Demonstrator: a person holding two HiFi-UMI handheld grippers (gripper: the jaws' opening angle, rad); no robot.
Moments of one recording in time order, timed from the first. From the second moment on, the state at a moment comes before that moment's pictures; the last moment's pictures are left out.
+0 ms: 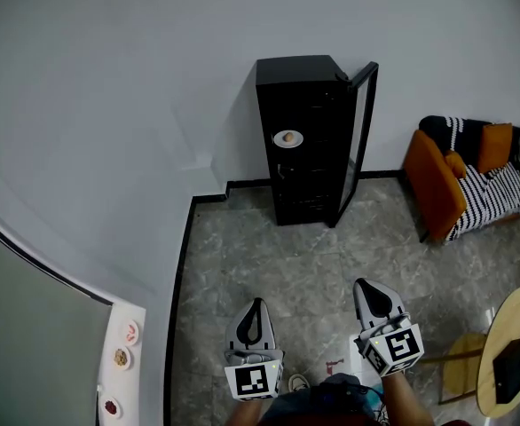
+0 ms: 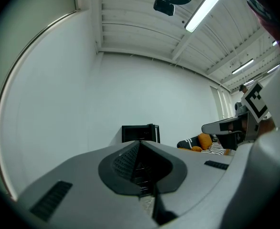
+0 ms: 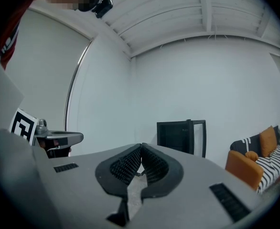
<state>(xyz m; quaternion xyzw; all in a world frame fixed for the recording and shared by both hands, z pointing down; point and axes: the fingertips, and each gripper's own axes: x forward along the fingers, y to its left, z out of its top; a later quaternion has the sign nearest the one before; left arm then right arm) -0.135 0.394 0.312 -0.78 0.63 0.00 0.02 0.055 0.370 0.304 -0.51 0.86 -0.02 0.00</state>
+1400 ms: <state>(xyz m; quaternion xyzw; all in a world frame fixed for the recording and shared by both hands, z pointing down) -0.058 0.207 0.307 -0.76 0.66 0.00 0.01 0.130 0.180 0.315 -0.48 0.88 -0.04 -0.03</state>
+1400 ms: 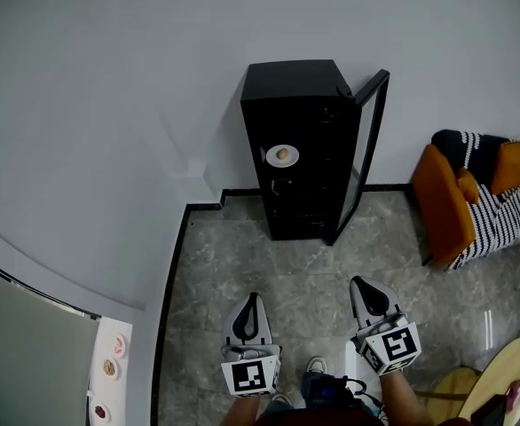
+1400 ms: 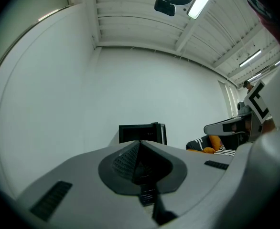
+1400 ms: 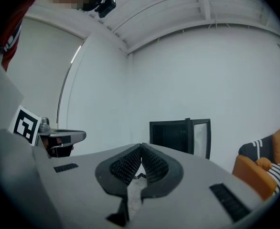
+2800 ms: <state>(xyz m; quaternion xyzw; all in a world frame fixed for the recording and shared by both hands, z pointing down) -0.081 0.031 0.309 -0.76 0.65 0.03 0.00 0.093 0.009 0.323 -0.48 0.88 -0.05 -0.05</state>
